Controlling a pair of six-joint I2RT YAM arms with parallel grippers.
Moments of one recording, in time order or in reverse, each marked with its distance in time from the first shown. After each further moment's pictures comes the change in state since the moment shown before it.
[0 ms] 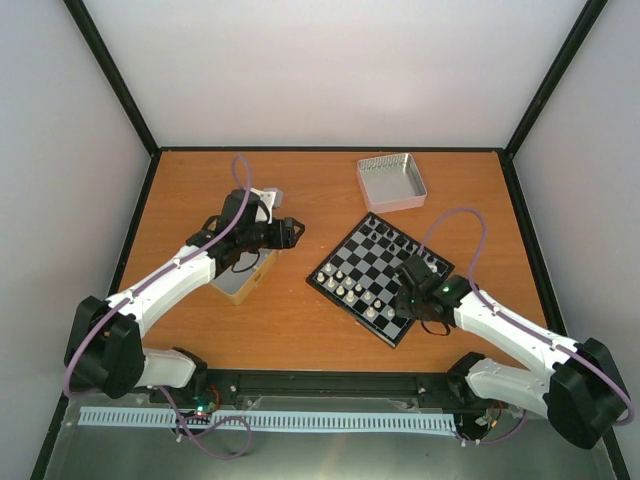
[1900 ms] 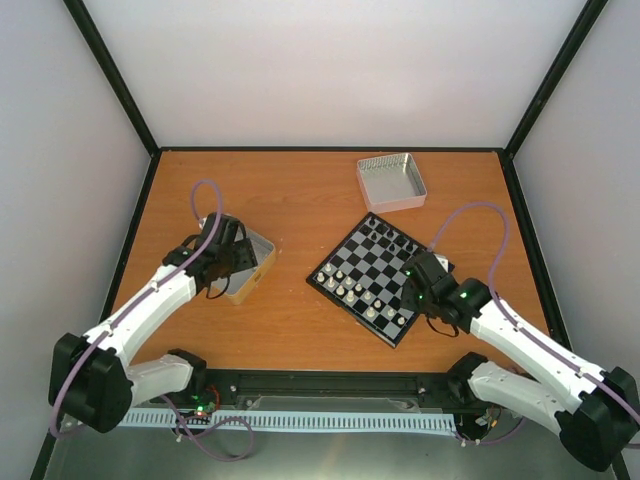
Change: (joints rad) left arm 0.084 -0.178 -0.099 -0.354 -0.375 -0.188; right arm 0.004 -0.151 0.050 -0.060 0.040 0.043
